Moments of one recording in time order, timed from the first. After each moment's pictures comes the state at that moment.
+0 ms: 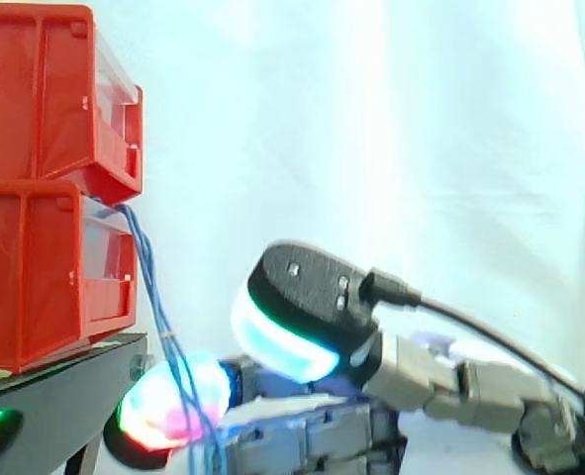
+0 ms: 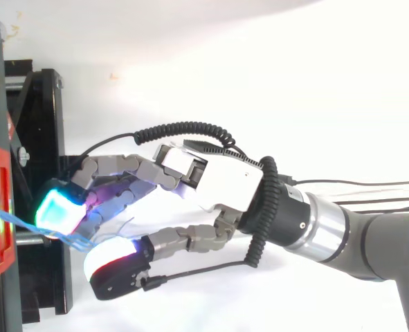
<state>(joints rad) 0.29 -2.52 -1.24 -2.13 -0.95 -0.31</state>
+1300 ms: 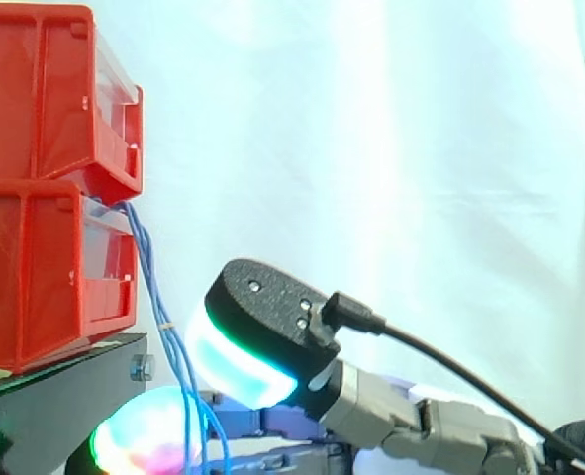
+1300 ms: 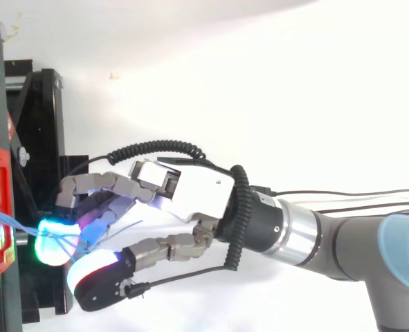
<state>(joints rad) 0.29 -2.60 -1.15 -2.14 -0.99 -0.18</state>
